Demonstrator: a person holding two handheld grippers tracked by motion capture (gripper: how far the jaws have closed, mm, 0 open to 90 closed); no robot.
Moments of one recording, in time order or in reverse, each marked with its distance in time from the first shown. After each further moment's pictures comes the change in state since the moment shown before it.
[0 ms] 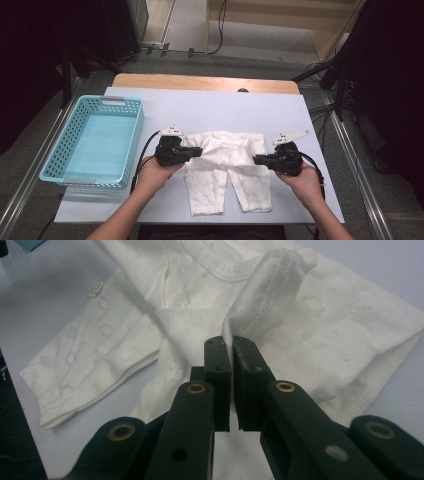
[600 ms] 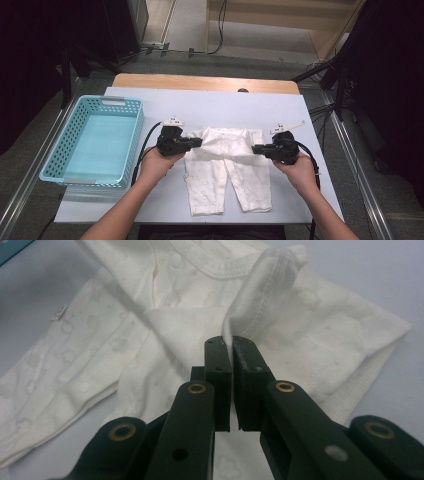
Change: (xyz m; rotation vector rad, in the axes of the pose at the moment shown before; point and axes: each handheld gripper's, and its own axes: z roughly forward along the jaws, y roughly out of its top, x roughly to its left) left arm 0.021 0.016 0.010 -0.020 0.016 0.000; right arm -0.024 0.018 0.016 -0.001 -0.026 0.020
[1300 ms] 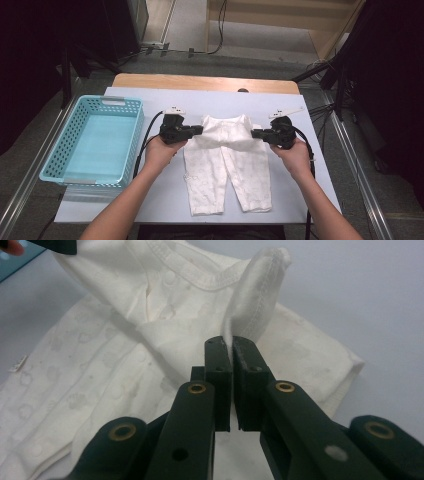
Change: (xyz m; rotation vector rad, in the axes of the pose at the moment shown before) left arm 0.021 0.023 0.013 -0.046 0.035 -0.001; right arm -0.026 0.031 0.009 -0.059 -0.051 0.021
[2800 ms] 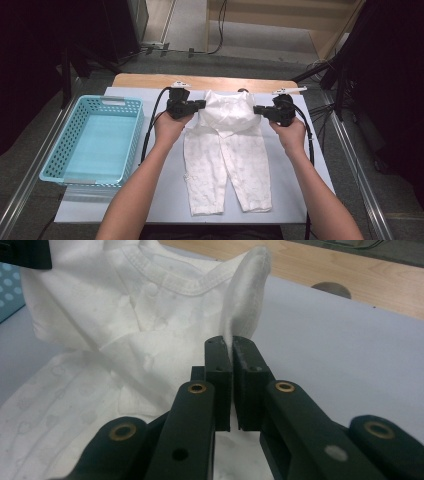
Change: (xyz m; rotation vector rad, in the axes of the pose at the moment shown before) left arm 0.019 0.063 0.022 -0.069 0.130 -0.026; right arm -0.043 0.046 0.012 -0.109 -0.083 0.072
